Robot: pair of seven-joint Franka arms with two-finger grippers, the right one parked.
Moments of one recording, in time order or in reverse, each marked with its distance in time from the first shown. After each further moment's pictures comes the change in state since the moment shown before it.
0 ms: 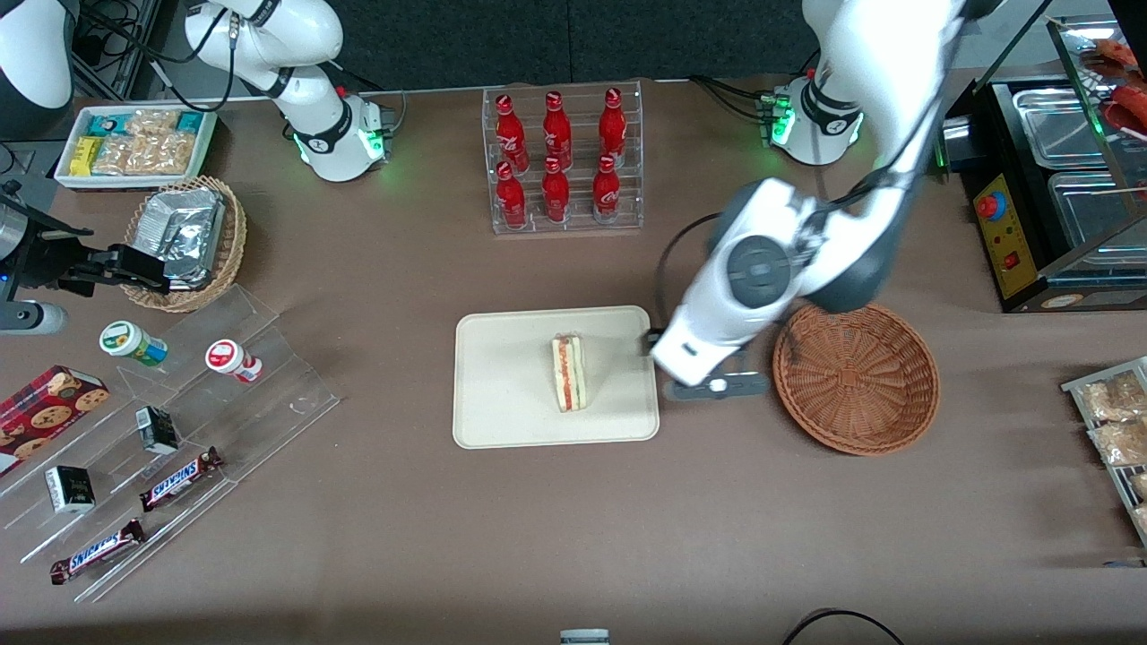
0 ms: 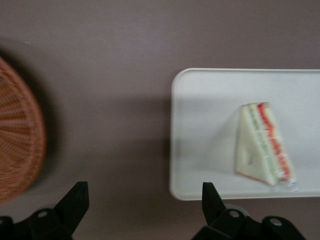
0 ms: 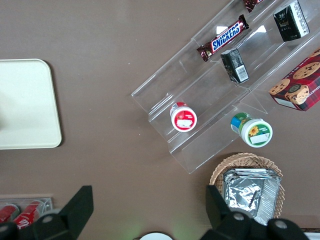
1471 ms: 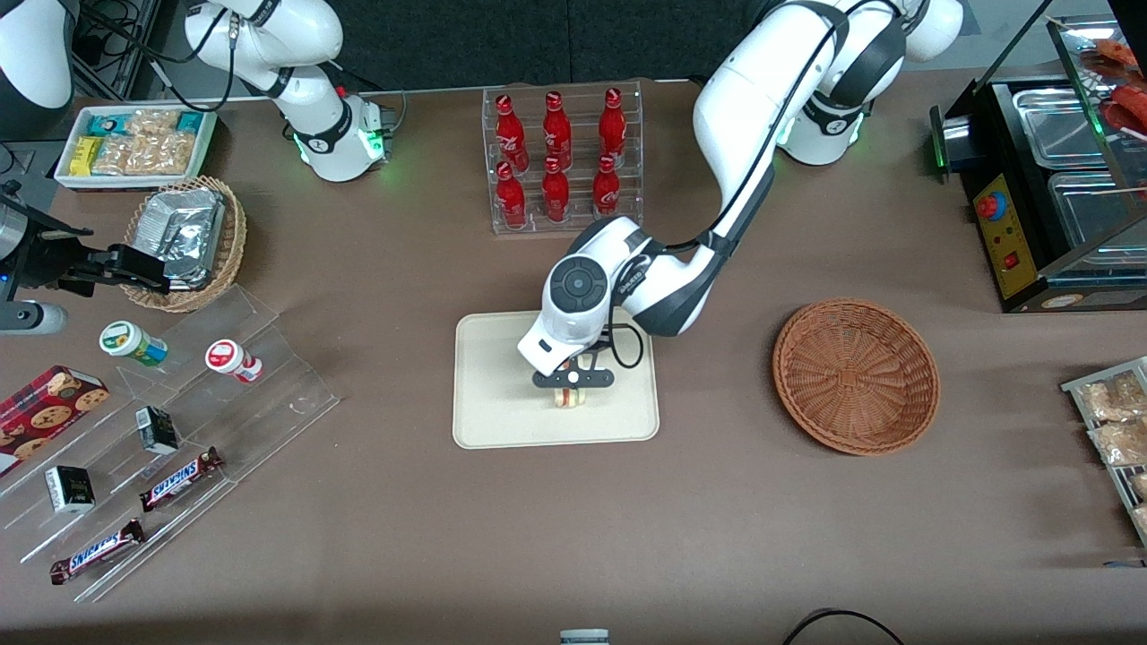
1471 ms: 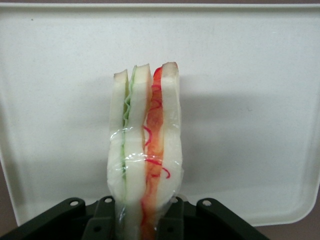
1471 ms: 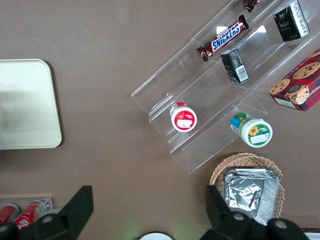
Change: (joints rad) arm -0.341 0.465 0.026 0.368 0.011 0.155 -0.267
